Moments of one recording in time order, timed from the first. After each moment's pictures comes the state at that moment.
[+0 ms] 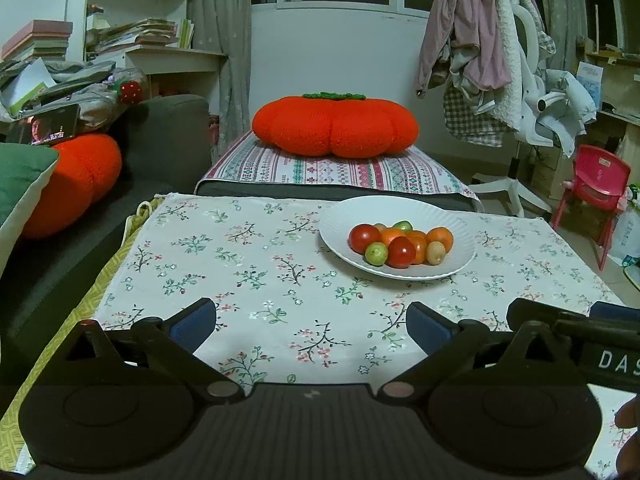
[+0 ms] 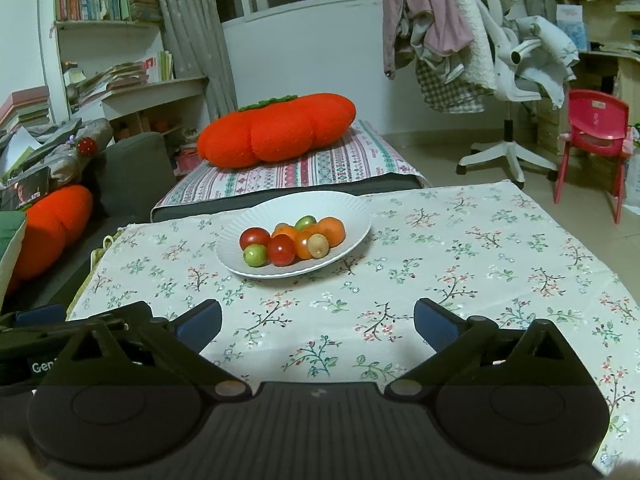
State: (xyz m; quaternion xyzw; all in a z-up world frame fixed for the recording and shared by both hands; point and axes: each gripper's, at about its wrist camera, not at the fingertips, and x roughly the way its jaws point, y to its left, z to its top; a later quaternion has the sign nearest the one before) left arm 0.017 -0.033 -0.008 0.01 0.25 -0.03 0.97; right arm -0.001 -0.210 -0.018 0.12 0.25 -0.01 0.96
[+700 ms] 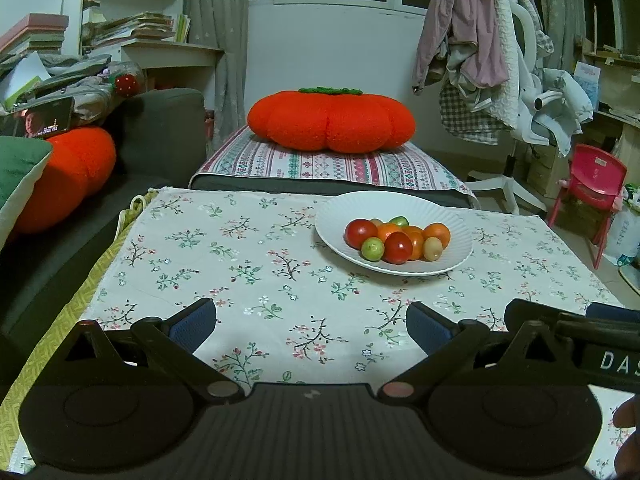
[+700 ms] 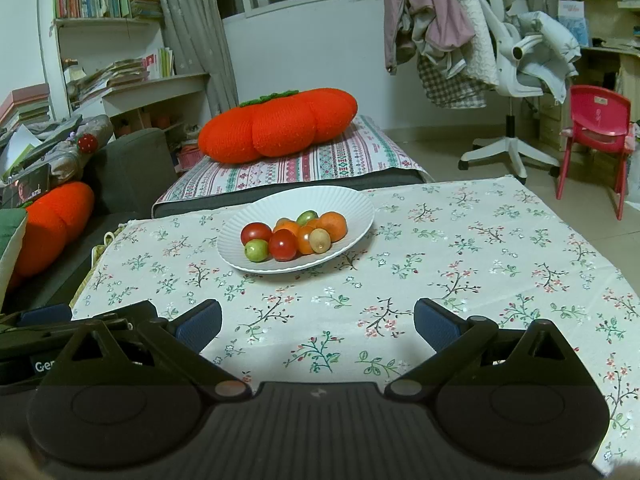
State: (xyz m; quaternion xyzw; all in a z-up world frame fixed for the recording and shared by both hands) left arm 0.019 -0.031 -0.011 0.00 0.26 -0.04 0.96; right arm 0.000 -0.210 -0.019 0.12 0.25 -0.01 0.96
